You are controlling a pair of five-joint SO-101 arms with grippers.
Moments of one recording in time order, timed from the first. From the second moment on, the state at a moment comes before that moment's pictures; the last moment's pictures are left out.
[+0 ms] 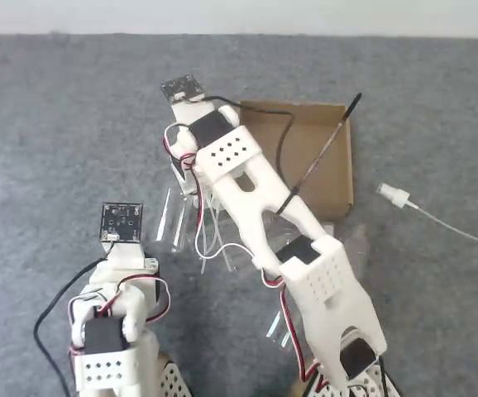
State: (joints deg) left arm -11.5 -103.3 96.9 72.0 -1.3; right arm -40.7 41.6 -48.0 92.2 -11.6
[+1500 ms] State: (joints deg) left arm -11.5 -103.3 96.9 72.0 -1.3; right arm 5.5 -9.4 -4.0 100.7 45.9
